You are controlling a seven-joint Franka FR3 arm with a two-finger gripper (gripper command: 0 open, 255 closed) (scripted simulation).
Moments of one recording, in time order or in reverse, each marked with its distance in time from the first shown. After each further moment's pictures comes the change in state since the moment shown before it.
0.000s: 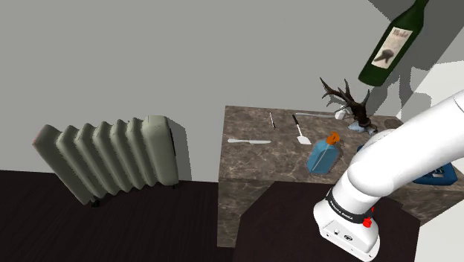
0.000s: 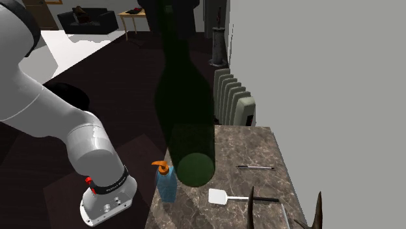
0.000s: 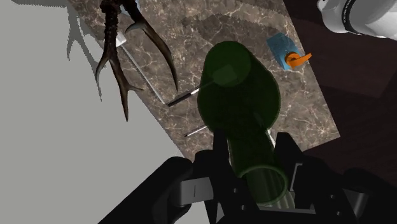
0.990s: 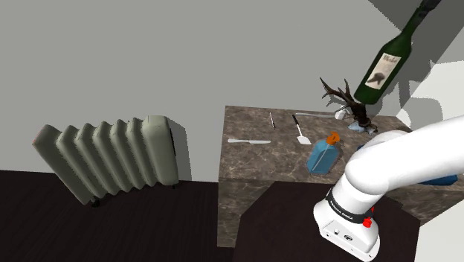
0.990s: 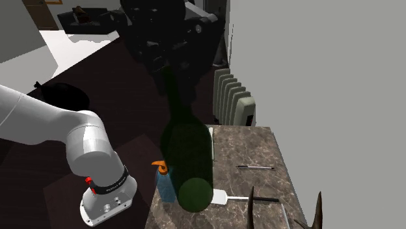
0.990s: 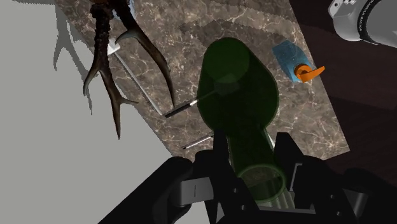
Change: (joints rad) arm -0.078 -0.231 0.107 -0.421 -0.086 0.209 0.071
